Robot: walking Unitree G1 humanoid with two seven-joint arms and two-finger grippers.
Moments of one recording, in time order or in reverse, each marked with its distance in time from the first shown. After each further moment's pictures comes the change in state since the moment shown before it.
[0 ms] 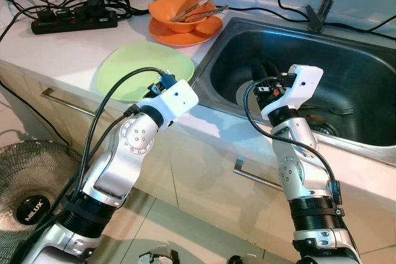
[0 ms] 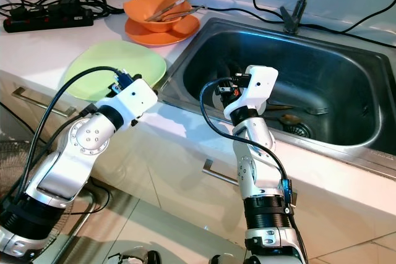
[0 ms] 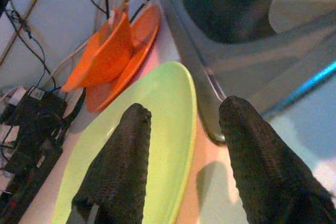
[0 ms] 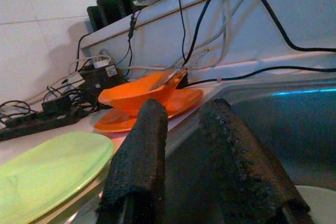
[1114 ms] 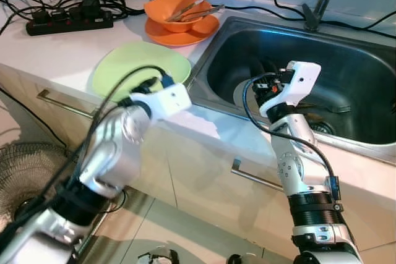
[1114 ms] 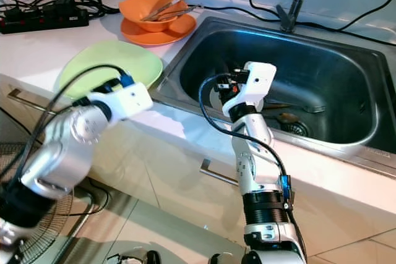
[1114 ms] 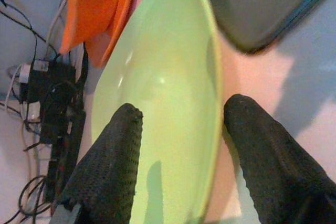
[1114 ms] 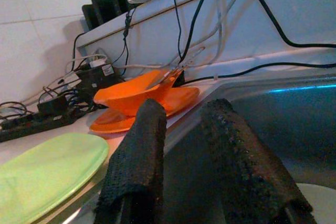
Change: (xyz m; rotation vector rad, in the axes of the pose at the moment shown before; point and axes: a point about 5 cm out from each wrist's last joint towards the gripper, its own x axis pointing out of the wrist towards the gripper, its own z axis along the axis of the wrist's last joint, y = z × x) left arm 0.000 0.022 -0.015 0.228 0.275 -0.040; right arm 0.006 0.001 0.001 0.012 0.013 0.000
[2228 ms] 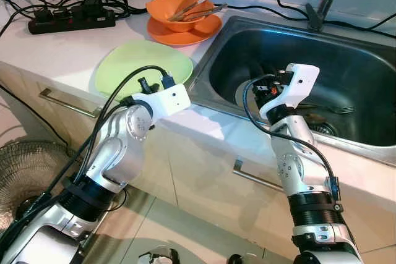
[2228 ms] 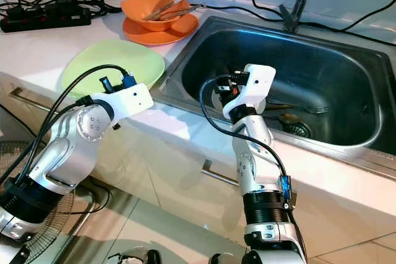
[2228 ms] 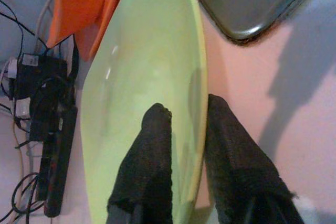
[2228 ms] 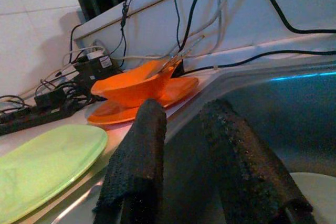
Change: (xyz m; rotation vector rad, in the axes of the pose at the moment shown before) left arm 0.007 -0.007 0.003 0.005 0.014 -0.024; right arm -0.001 -0.004 -0.005 0.009 0.026 -0.016
